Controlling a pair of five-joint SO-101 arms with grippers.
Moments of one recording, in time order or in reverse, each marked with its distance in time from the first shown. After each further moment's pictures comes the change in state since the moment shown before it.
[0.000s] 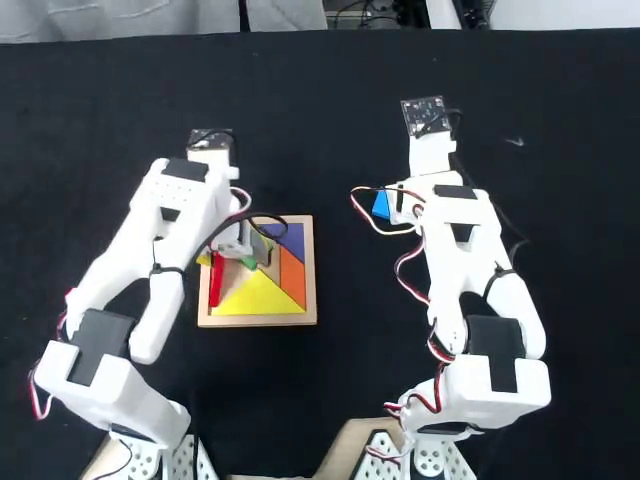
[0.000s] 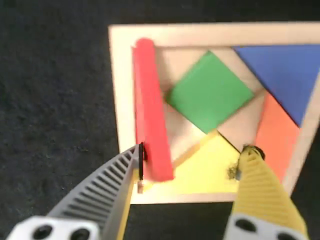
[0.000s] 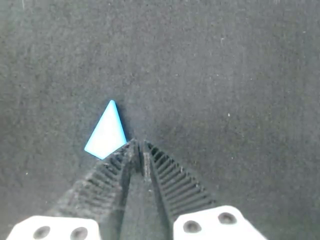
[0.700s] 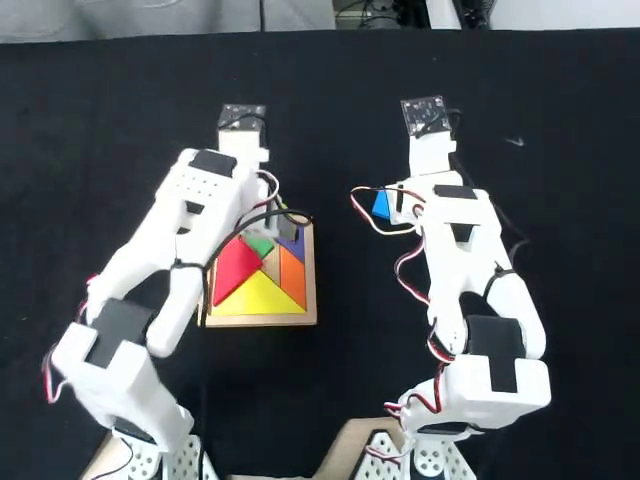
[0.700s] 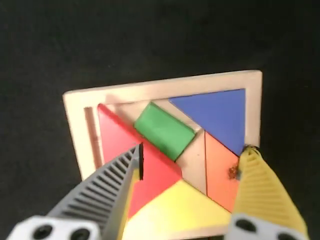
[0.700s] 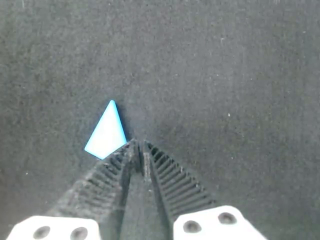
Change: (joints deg) left arm 4.9 4.8 -7.2 -6.9 0.0; right arm 0.0 0.0 0.0 0.0 0.0
